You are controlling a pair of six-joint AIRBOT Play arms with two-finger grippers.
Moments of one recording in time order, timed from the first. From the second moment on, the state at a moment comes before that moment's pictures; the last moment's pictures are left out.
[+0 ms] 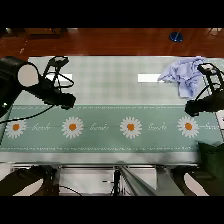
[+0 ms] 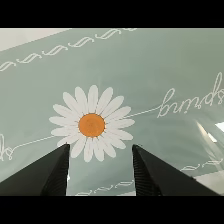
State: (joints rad) left arm -0.39 -1.14 1.19 1.56 -1.43 -1.67; right arm -0.02 -0.92 1.00 -1.61 1.40 1.40
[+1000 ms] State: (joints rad) left arm -0.39 -1.18 1.19 1.54 -1.29 -1.67; right arm -0.02 -0.92 1.00 -1.60 1.15 1.41
